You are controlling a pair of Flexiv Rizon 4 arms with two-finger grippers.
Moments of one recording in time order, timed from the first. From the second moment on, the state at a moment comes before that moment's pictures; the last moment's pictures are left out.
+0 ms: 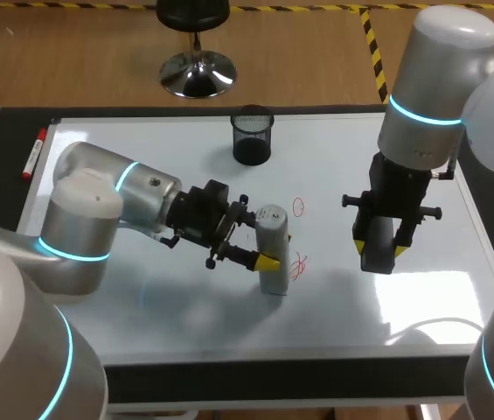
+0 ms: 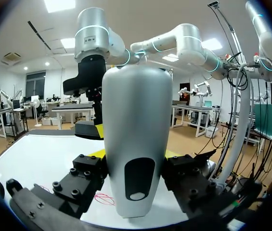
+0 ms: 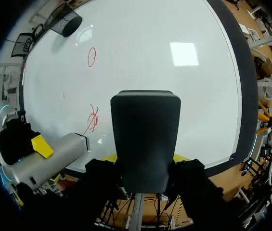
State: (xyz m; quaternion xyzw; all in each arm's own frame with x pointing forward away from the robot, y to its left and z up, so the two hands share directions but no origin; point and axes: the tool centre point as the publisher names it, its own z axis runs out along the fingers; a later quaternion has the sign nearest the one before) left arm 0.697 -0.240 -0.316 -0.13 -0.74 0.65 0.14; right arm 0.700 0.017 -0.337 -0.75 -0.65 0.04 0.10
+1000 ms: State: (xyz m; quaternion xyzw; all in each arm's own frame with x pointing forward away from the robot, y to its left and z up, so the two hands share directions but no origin) left arm 0.716 -0.273 -0.318 -0.14 -0.74 0.65 0.12; right arm 0.700 0.017 -0.337 -0.75 -0.65 0.04 0.10
